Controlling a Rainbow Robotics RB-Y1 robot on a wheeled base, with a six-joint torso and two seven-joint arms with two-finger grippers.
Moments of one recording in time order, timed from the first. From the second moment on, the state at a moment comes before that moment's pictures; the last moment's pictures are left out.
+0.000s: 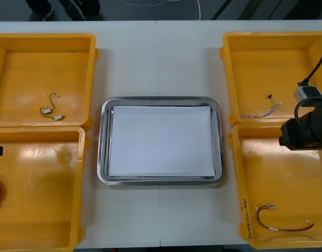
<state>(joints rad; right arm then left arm) -0.29 -0.73 -0.02 -2.15 -0.72 1.89 1.14 -0.04 0.75 0.44 -2.29 0.89 1.91 -1.23</state>
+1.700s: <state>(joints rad) -0.16 -0.84 -0.12 -2.09 -1.04 1.91 0.02 0.18 0.76 0.51 -2.11 0.88 1.80 -0.97</state>
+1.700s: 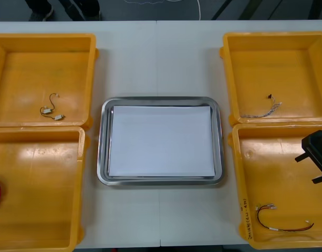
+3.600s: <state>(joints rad) 0.05 -0.78 0.26 -2.18 -0.61 1.57 -0.24 0.25 0.72 0.42 -1.96 0.81 1.64 -1.81</state>
